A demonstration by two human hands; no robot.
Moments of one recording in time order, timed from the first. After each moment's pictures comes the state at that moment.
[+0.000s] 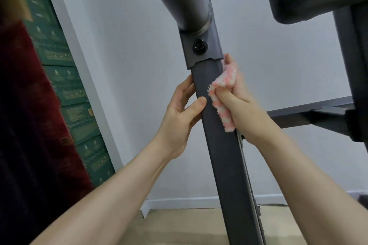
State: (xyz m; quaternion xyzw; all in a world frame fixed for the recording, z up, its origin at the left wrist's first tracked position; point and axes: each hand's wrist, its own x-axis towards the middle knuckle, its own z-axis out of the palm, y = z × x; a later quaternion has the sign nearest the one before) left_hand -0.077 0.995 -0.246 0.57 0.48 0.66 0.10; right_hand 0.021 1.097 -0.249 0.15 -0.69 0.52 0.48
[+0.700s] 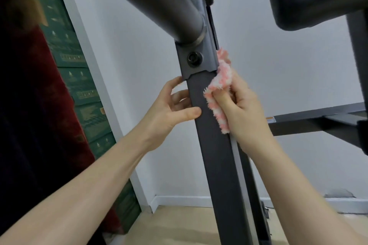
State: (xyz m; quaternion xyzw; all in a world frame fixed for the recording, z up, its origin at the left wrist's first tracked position) left_hand -0.081 0.980 -0.207 0.55 0.62 0.56 0.07; right_hand 0.016 1.107 -0.246 0.14 -0.65 0.50 0.55
